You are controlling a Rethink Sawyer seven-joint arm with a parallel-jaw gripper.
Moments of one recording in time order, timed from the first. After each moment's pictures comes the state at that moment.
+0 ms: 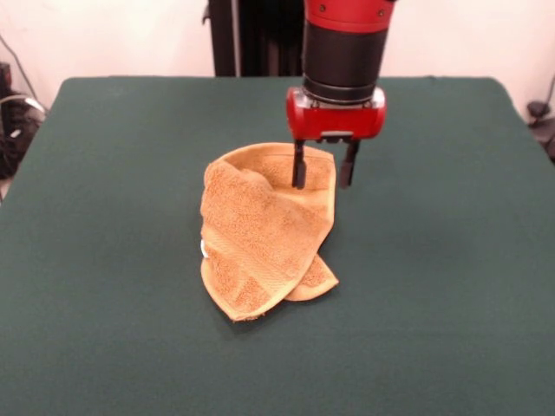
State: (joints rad) arm -0.15 -0.53 0.00 1.63 -0.12 0.34 1.57
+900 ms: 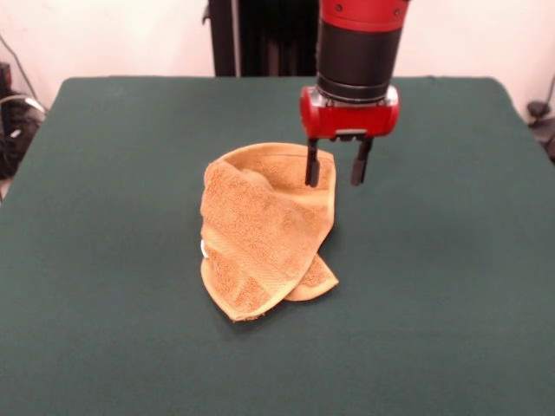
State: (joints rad) arm -0.12 -0.53 0.00 1.64 -0.12 0.34 1.57
